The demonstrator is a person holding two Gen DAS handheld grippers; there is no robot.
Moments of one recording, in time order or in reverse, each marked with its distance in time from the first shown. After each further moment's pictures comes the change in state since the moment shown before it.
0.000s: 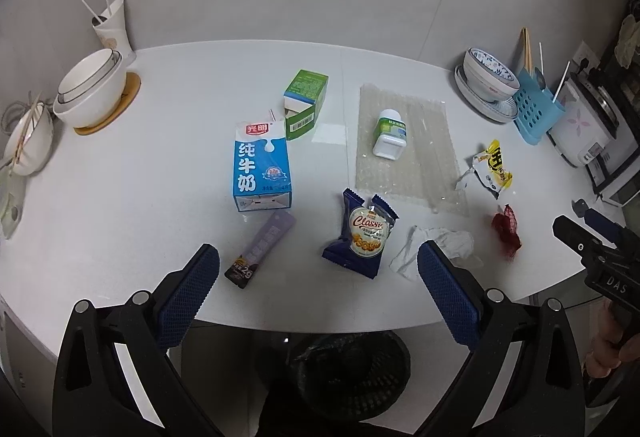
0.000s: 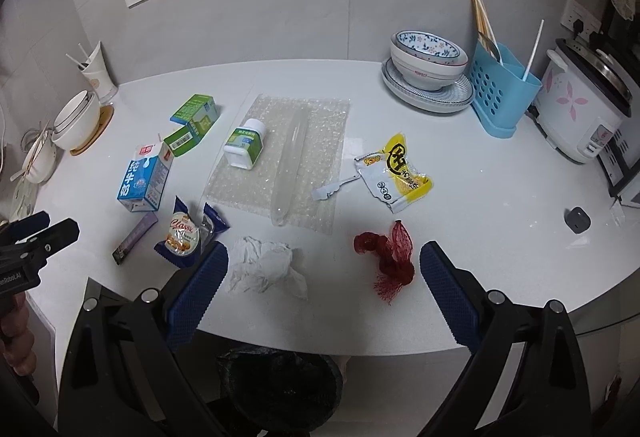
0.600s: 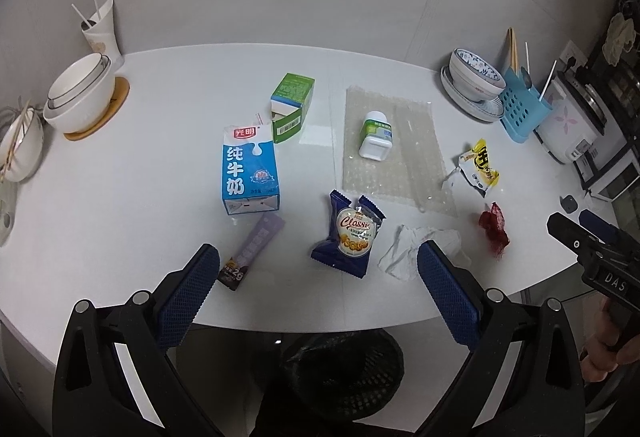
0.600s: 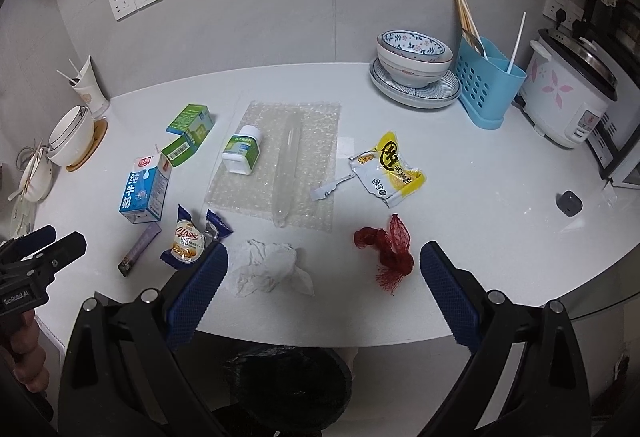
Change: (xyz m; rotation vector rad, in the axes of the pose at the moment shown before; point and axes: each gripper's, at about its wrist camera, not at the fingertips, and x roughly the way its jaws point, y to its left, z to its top) left arm -0.005 -0.003 0.000 0.020 -0.008 -0.034; right arm -0.013 0.005 -0.001 0.035 -0.007 -0.019
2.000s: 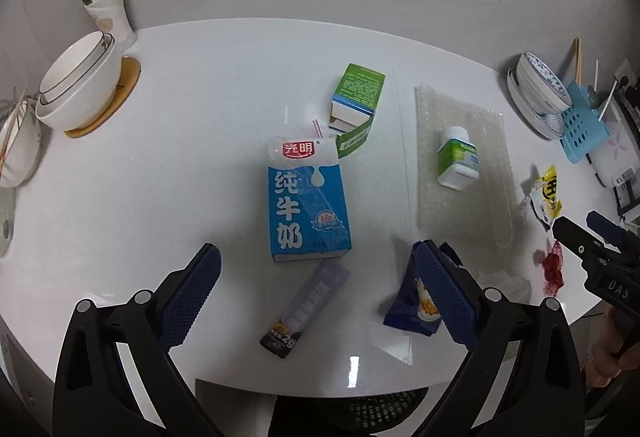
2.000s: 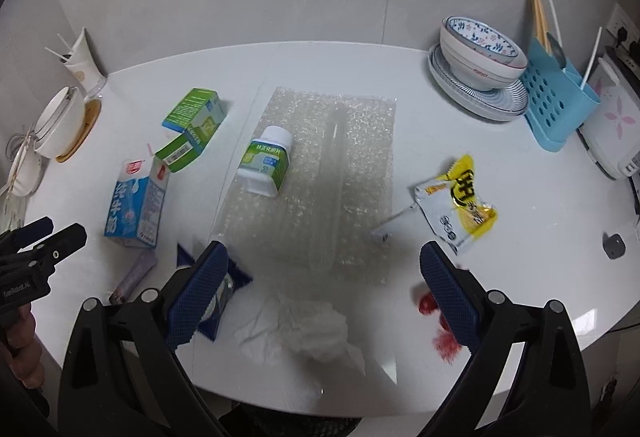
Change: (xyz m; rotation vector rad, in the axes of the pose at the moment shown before) left arm 0.087 0.060 0.059 -0.065 0.105 0.082; right arm 0.118 0.052 0.066 -0.057 0.128 0.024
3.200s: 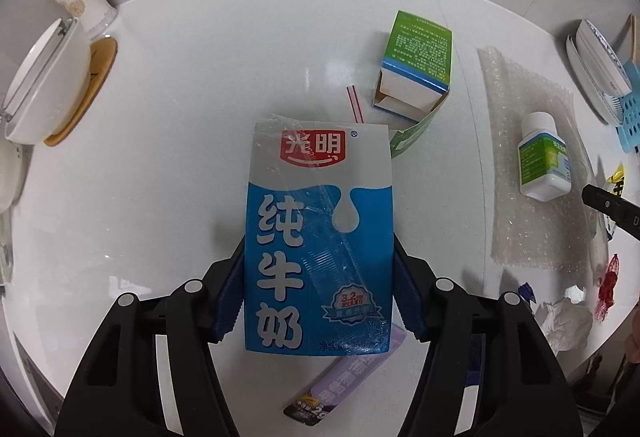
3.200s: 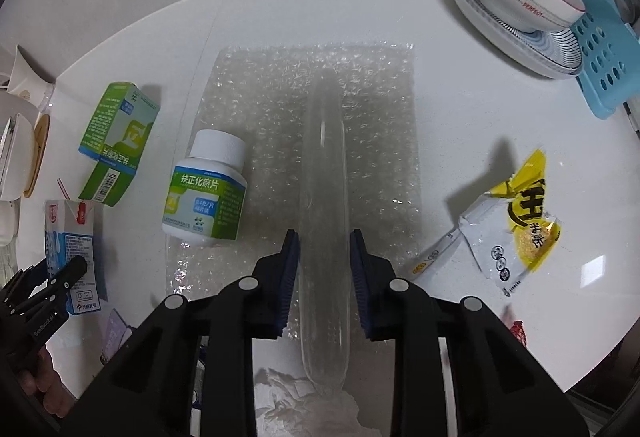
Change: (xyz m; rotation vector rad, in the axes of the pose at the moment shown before) left arm 0.092 0.017 0.032 0.036 0.154 0.106; right arm 0.103 -0.013 0.044 0.110 0.212 0.020
